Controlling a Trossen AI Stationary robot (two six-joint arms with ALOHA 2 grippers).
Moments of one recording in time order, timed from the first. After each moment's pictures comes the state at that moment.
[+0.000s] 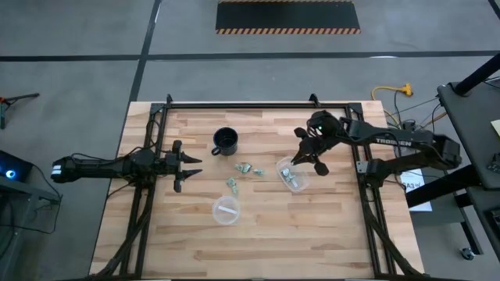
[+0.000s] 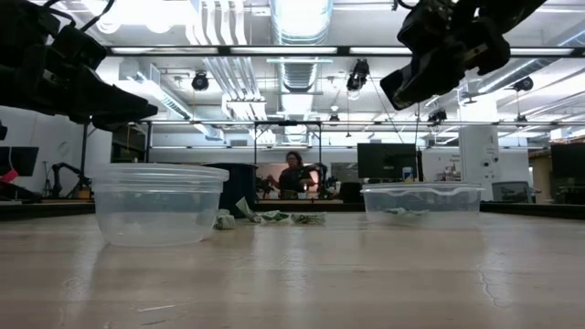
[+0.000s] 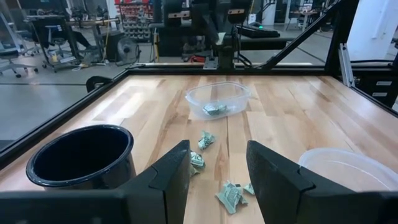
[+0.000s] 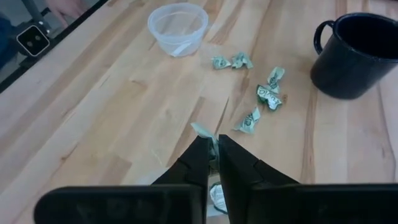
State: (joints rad) left arm 0.03 0.21 0.01 0.04 -0.07 0.01; right arm -0.38 1.18 0.76 -0.37 -0.62 -0.47
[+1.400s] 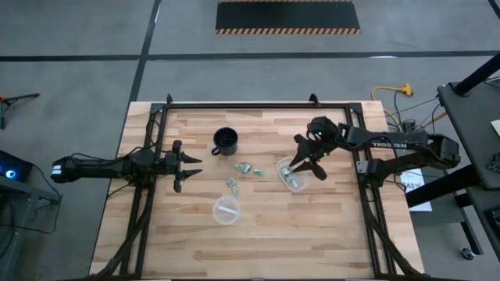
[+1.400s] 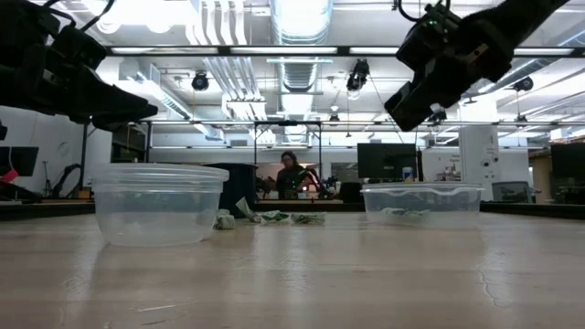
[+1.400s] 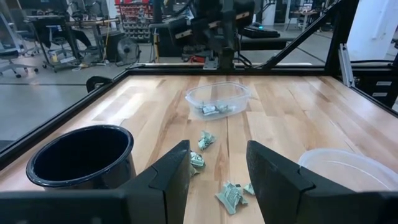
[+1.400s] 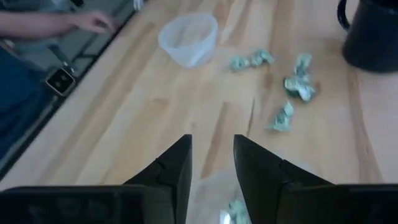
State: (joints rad) left arm 0.03 0.21 0.01 0.04 -0.07 0.01; right arm -0.37 1.19 0.63 -0.15 -0.71 -0.20
